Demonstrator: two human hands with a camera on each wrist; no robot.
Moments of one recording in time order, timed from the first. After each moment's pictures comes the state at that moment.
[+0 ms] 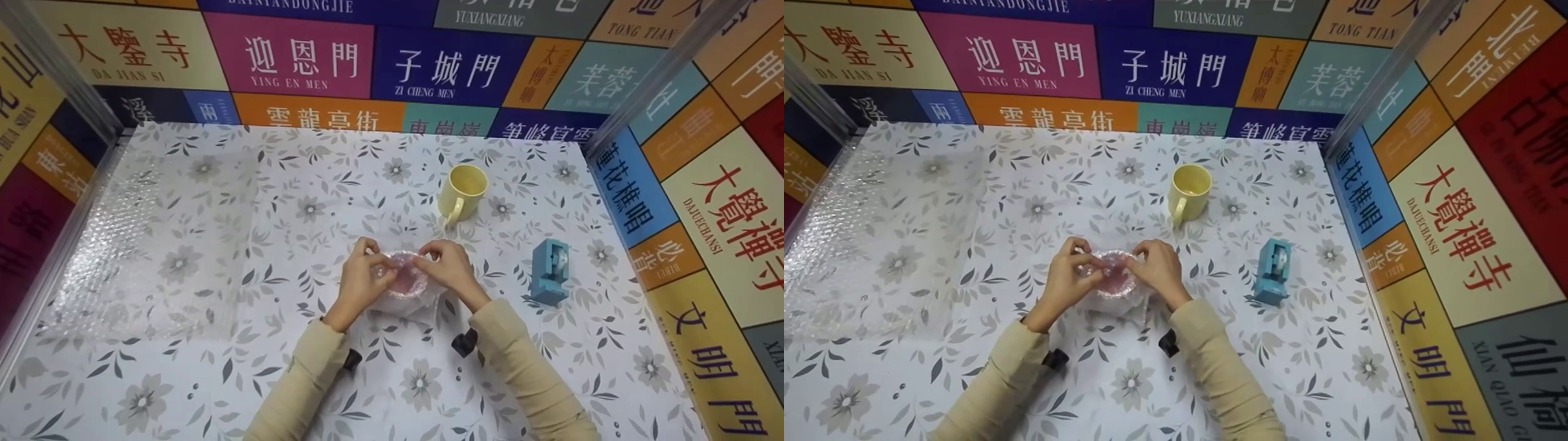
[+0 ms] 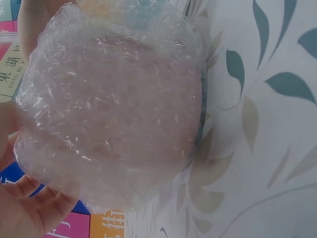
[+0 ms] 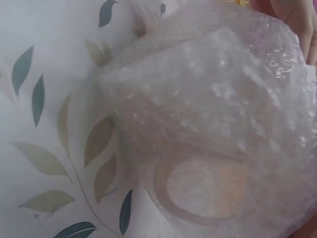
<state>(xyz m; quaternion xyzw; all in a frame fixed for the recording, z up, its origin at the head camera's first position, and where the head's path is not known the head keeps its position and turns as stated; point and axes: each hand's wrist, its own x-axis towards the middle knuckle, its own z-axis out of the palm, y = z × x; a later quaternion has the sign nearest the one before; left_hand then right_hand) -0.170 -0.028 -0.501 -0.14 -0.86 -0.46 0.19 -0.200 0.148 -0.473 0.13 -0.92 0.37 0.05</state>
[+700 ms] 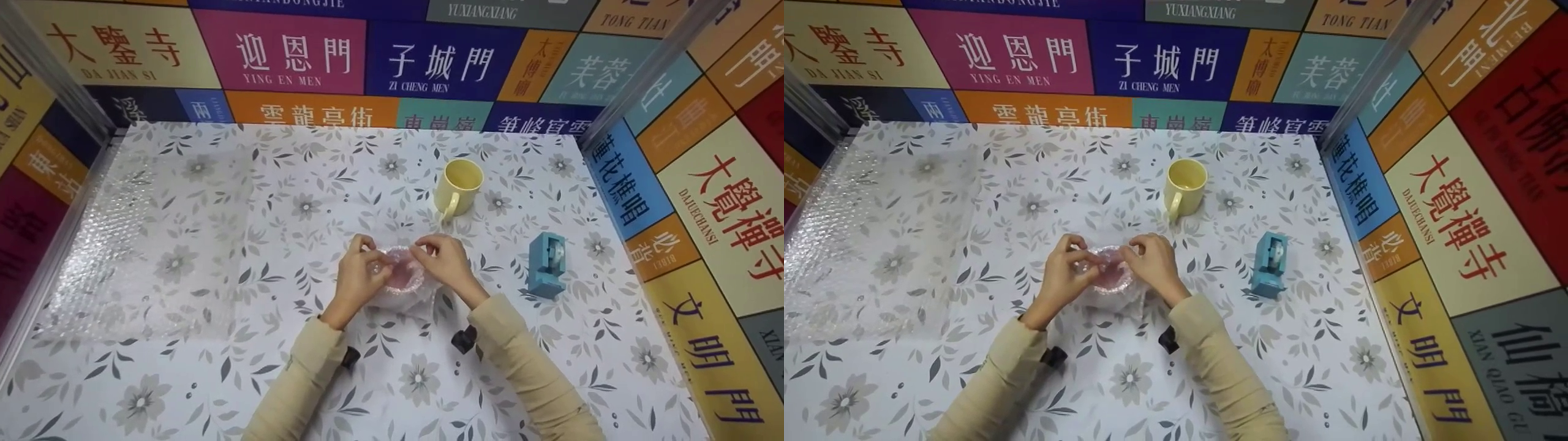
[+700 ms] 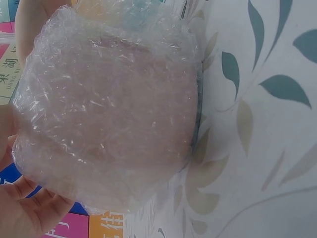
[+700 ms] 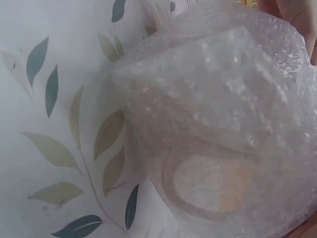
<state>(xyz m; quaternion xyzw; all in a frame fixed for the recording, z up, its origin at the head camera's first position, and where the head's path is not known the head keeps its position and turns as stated) -0.169 -0.027 -0.503 -0.13 -0.86 -0.46 0.20 -0.200 0.151 -0.475 0.16 -0.91 0.38 0.07</state>
